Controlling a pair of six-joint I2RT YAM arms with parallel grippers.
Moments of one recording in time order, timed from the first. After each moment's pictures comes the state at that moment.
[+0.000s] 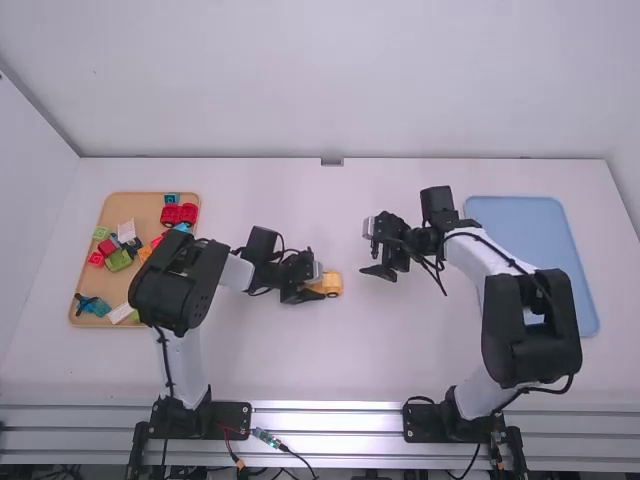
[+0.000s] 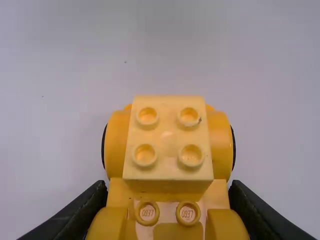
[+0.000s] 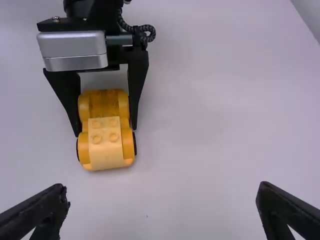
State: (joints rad) left arm -0.25 2.01 0.78 0.23 0.86 0.97; right arm 0.14 1.73 1.00 -0.43 -0.87 -1.24
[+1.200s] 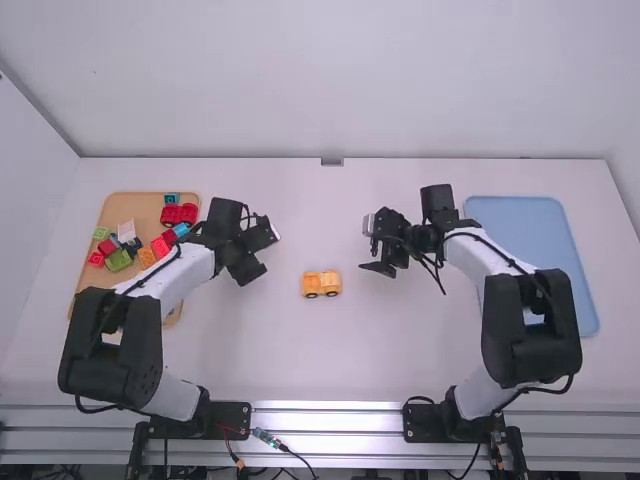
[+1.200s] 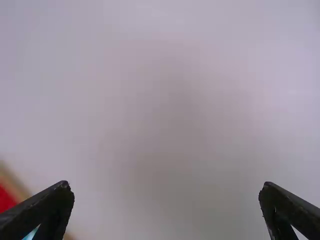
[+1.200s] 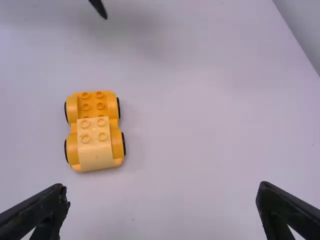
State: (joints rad) left arm -0.12 1.57 0.88 -0.35 -0.04 0.80; right arm 0.14 1.73 1.00 -0.37 -0.87 -1.23
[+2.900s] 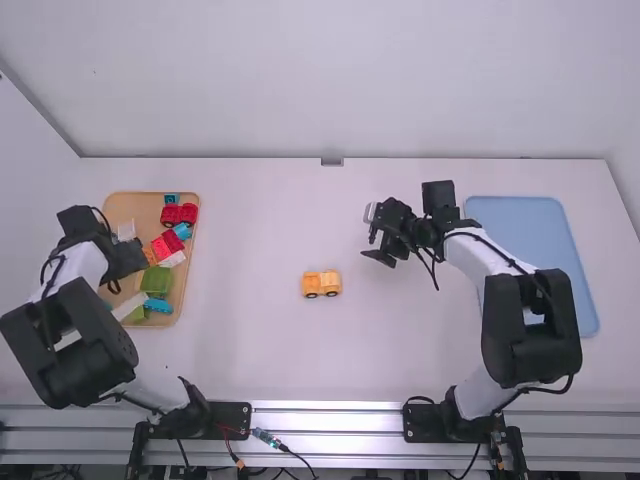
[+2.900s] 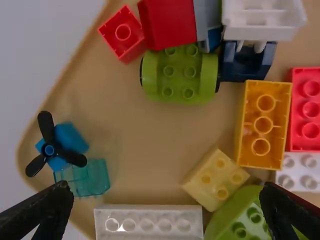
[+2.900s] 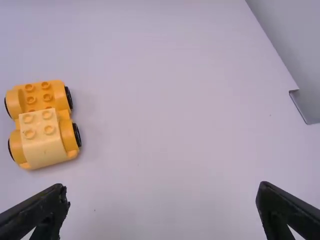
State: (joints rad) left arm 0.63 1.64 1.01 -0.48 -0.16 0.01; right arm 0.14 1.73 1.00 -0.24 -0.74 -1.08
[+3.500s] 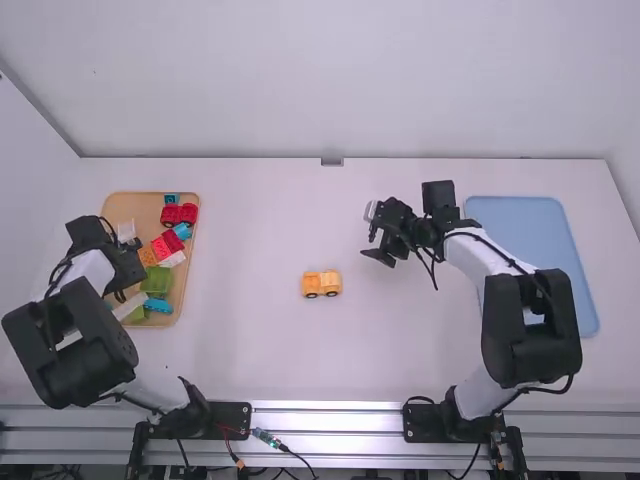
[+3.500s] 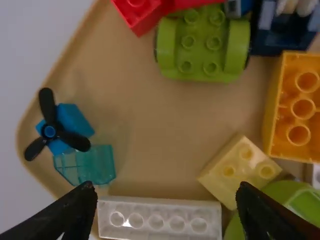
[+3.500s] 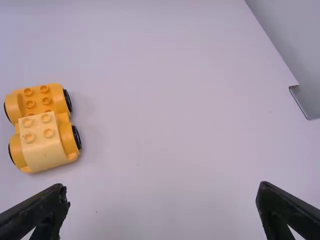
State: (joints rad) left arm 0.63 1.64 0.94 -0.44 -0.18 0.02; right arm 0.14 1.73 1.00 -0.24 -0.74 -1.05
